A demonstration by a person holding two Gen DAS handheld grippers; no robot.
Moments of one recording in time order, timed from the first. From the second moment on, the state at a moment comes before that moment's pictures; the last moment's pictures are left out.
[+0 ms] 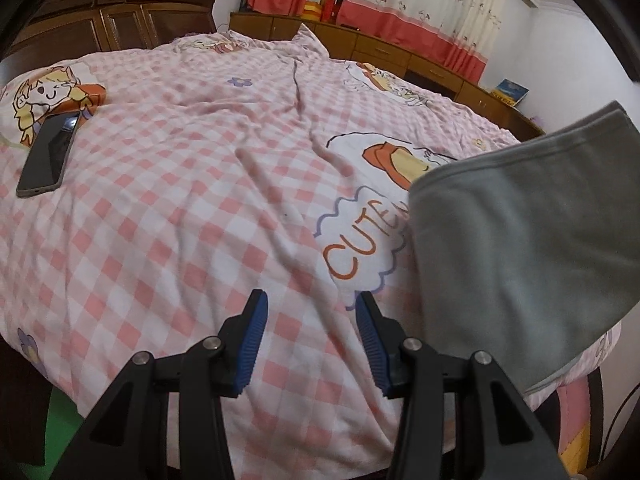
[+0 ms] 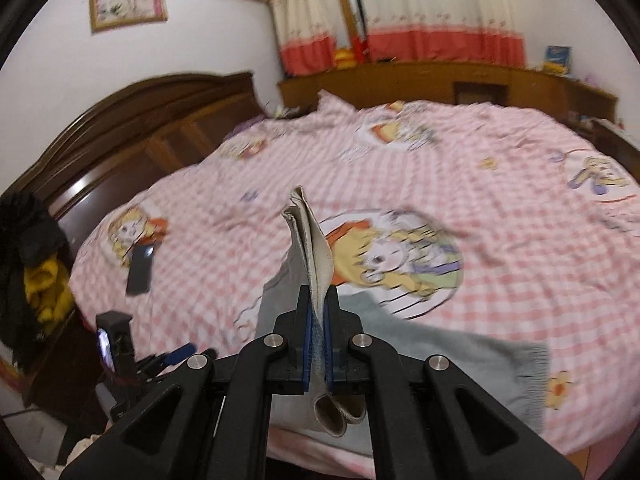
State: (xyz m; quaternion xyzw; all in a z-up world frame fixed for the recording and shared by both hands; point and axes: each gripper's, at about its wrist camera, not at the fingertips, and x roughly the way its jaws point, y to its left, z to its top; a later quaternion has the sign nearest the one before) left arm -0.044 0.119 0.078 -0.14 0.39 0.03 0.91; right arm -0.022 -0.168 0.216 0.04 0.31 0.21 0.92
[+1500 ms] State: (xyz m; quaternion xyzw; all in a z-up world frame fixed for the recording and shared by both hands) left arm 0.097 0.009 0.047 -0.13 0.44 -0.14 0.88; right arm 0.017 -0.343 0.070 0.10 0.38 -0.01 0.92
